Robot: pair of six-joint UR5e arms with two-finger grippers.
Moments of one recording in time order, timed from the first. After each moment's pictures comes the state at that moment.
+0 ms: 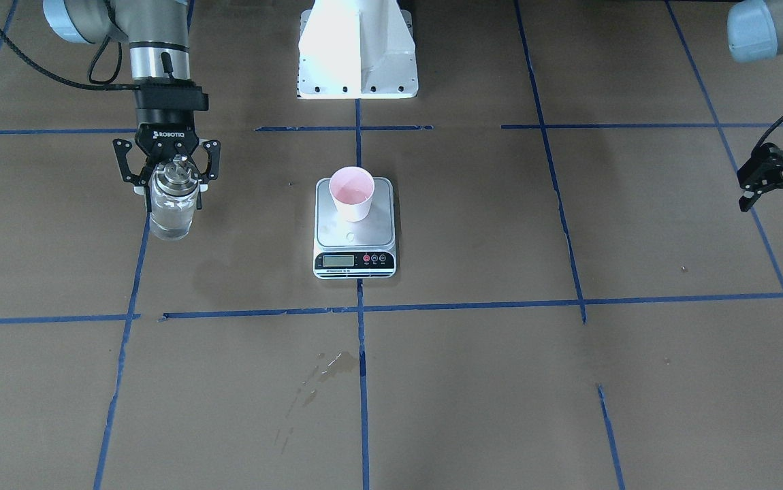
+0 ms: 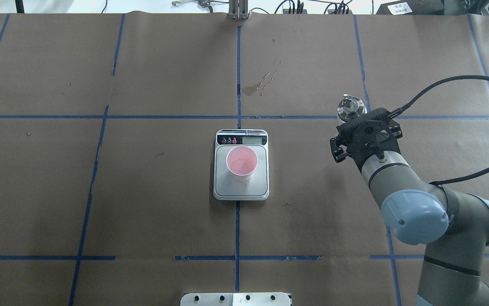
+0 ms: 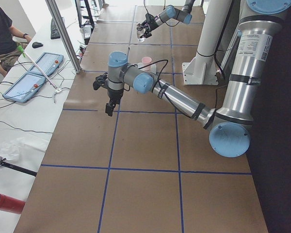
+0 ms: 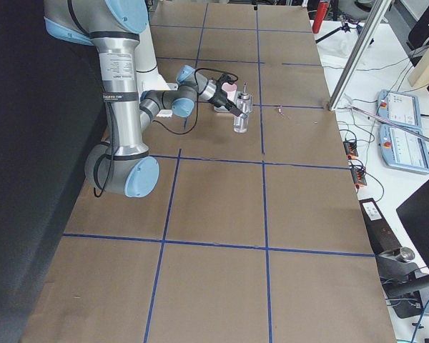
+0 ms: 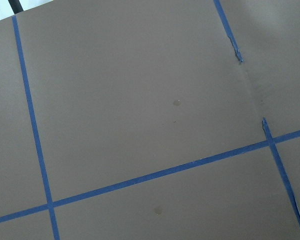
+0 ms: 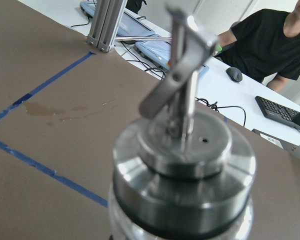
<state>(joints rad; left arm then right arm) -1.26 -1.74 -1.91 -1.56 -2.16 -0.25 0.36 -1.43 2.07 -1.24 0.92 0.74</state>
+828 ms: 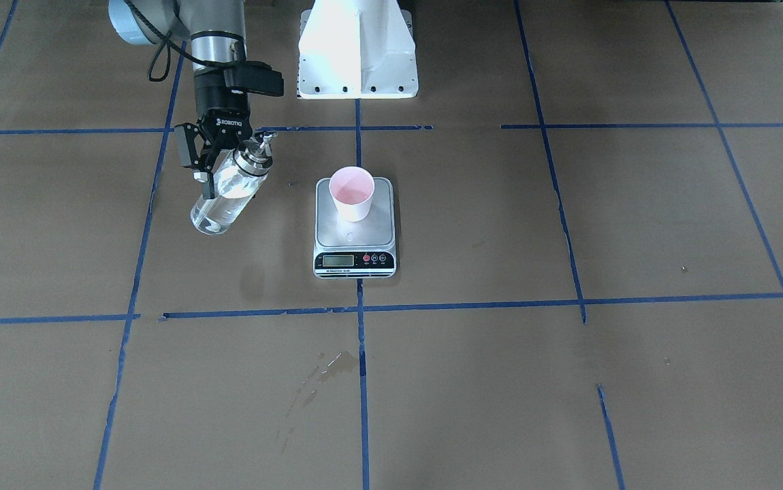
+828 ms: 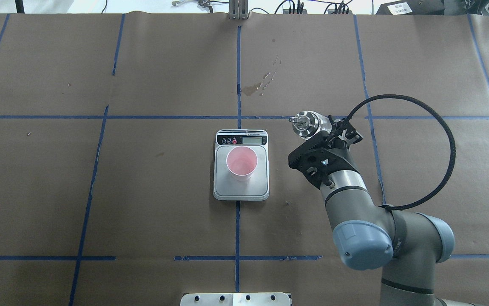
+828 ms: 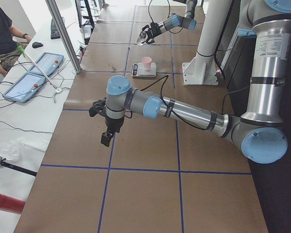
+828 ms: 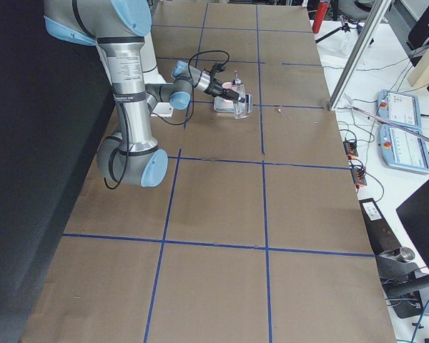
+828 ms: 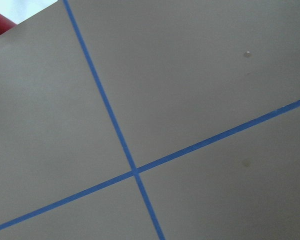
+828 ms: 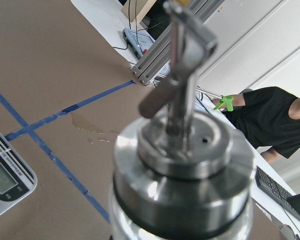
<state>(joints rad) -1.51 -1.59 -1.80 -1.65 -2.16 0.12 0.25 -1.29 1.97 -1.27 0.69 0.45</state>
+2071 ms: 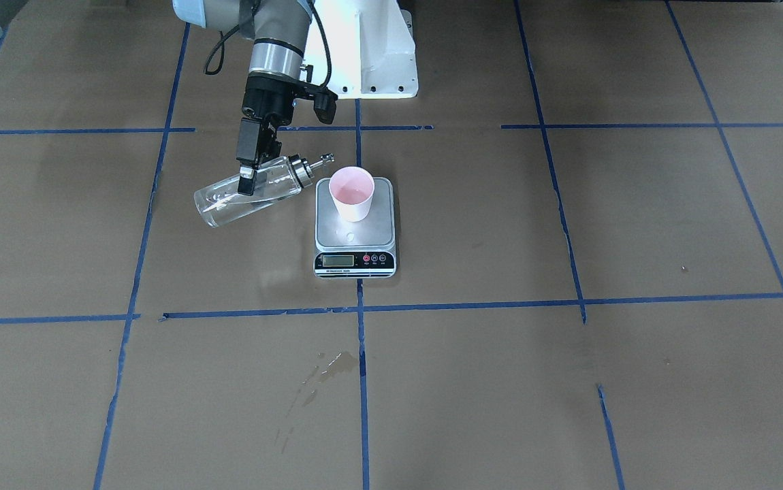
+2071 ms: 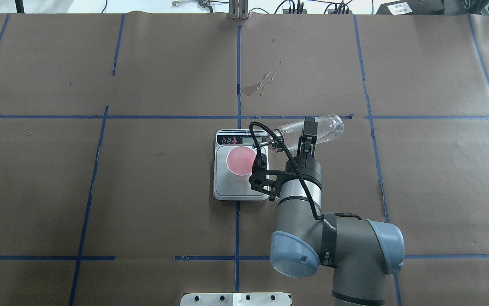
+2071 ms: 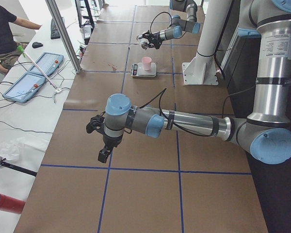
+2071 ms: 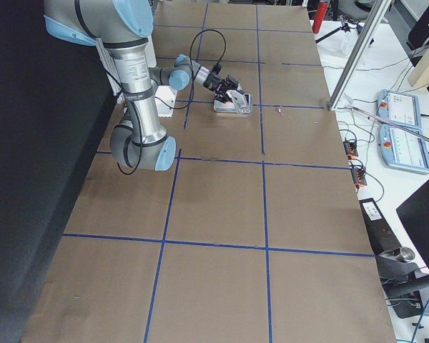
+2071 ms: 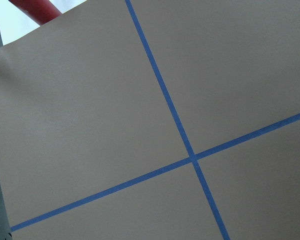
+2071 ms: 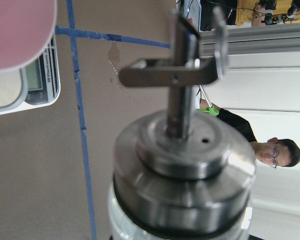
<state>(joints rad) -1.56 -1.58 -1.69 -1.76 -2.19 0.18 0.20 -1.08 1.91 -1.85 0.55 0.12</state>
